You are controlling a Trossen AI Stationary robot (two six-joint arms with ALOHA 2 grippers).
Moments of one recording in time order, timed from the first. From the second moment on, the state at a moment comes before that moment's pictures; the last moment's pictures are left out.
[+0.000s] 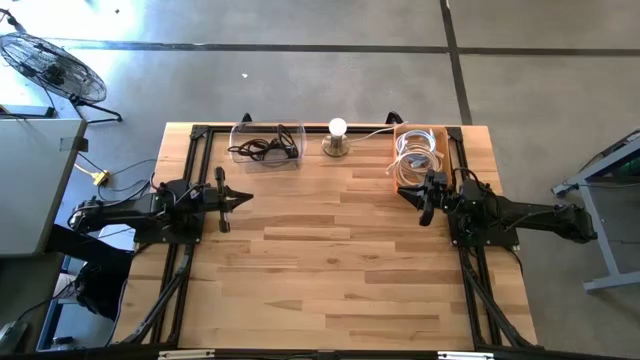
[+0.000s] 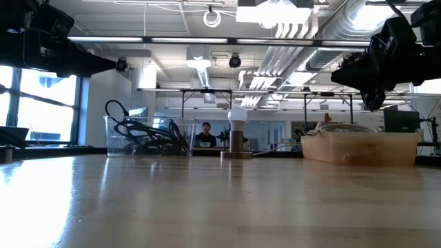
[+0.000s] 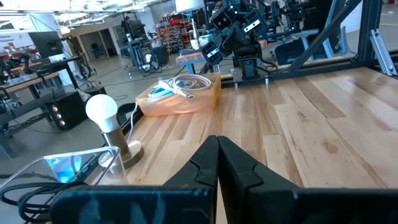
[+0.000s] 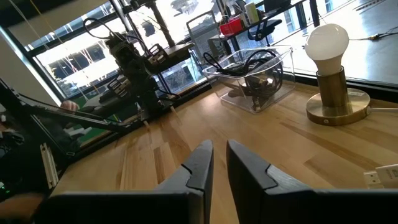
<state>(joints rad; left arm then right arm) 0.07 0.01 0.05 -0.04 -0.11 0.21 -0.19 0.20 0.01 0.15 0.07 0.44</state>
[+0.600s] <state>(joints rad) 0.07 0.01 0.05 -0.03 -0.11 0.21 -0.19 0.20 0.01 0.15 0.08 0.44</state>
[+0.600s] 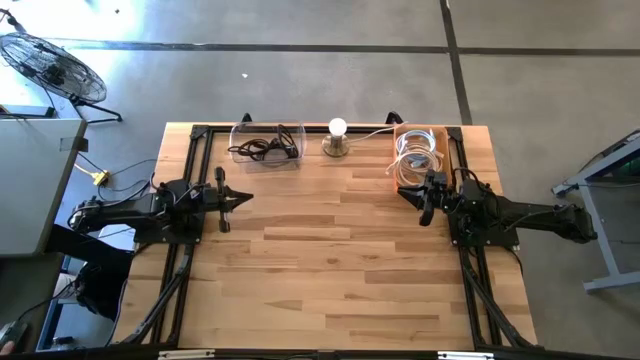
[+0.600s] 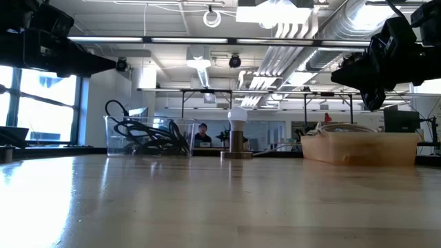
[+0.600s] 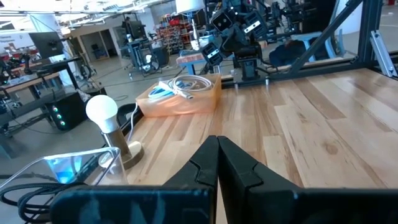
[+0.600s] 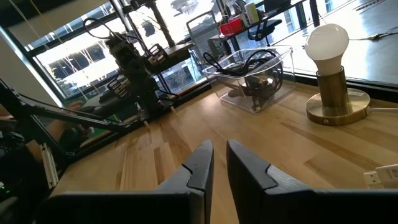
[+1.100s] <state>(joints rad) 0.07 0.01 0.05 -0.03 -0.11 0.21 -0.19 0.20 0.01 0.15 0.08 0.44</state>
